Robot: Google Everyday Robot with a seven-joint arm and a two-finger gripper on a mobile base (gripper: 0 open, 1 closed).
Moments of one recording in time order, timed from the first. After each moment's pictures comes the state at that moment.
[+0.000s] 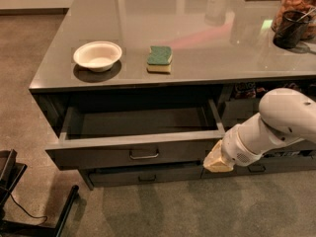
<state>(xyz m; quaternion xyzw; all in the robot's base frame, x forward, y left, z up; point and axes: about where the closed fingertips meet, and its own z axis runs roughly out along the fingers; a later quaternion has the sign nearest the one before) 0.443 -0.162 0.684 -0.56 0.79 0.17 0.18</state>
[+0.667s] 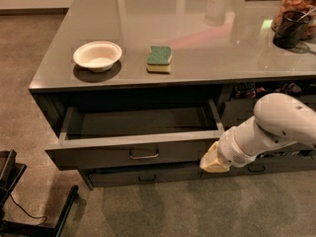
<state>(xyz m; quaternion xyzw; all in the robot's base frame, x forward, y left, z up) 0.449 -0.158 0.669 -0.58 0.77 0.17 0.19</state>
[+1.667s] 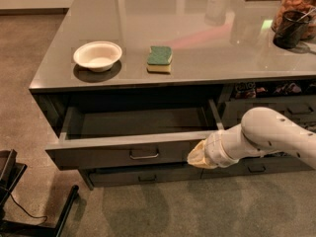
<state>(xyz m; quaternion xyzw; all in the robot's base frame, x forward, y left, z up) 0.485 -0.126 0.639 -0.64 0.70 0.14 0.28</state>
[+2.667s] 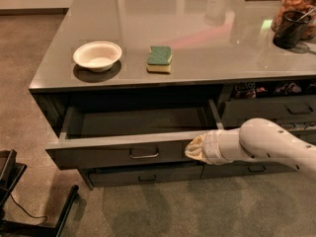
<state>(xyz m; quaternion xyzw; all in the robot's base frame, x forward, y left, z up) 0.520 -0.121 0.638 -0.65 0.67 0.06 0.36</state>
